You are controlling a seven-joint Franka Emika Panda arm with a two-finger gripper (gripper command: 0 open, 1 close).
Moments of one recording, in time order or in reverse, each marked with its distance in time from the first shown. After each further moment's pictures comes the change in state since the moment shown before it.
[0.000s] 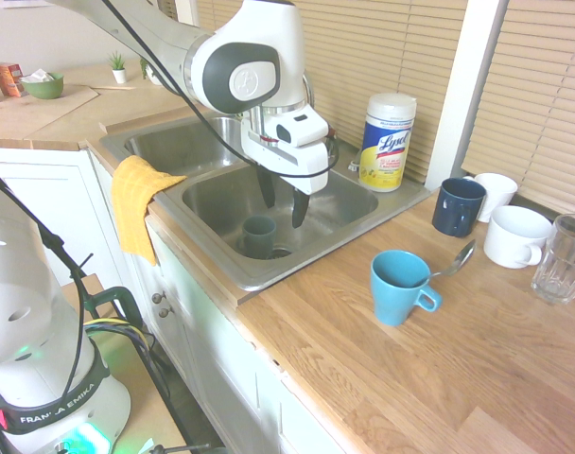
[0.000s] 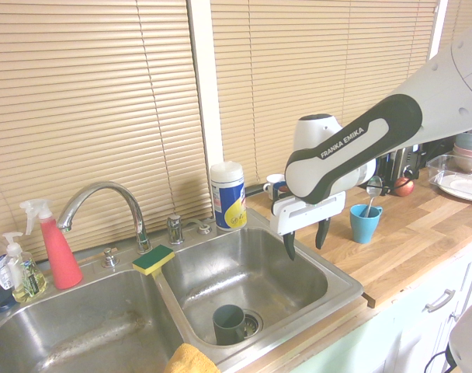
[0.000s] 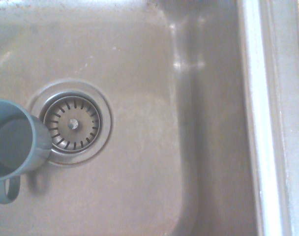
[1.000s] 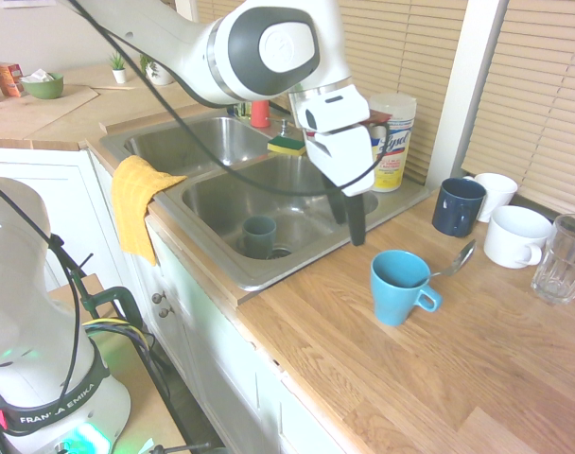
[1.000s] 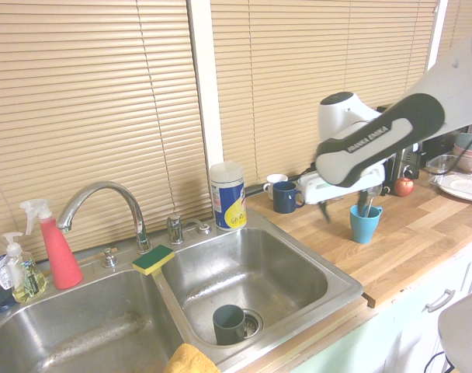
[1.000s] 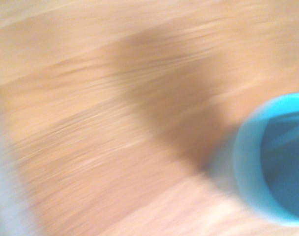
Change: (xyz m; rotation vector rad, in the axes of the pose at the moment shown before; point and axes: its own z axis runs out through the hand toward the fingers) arm 0.092 0.086 -0.045 -0.138 0.332 0.493
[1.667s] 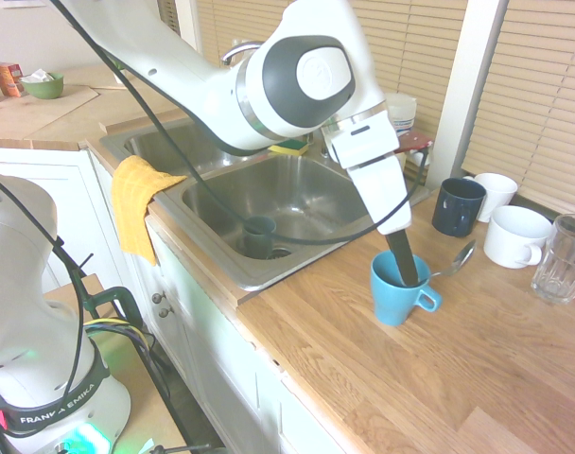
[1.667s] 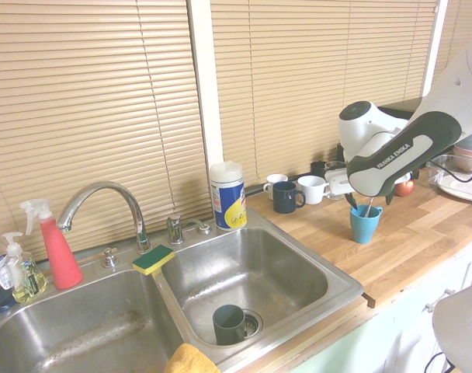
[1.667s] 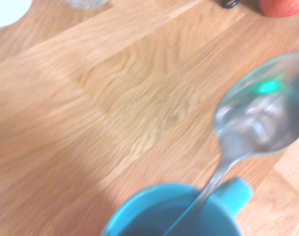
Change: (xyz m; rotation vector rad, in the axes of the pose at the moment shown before) arm 0.050 0.011 0.038 0.033 0.162 0.199
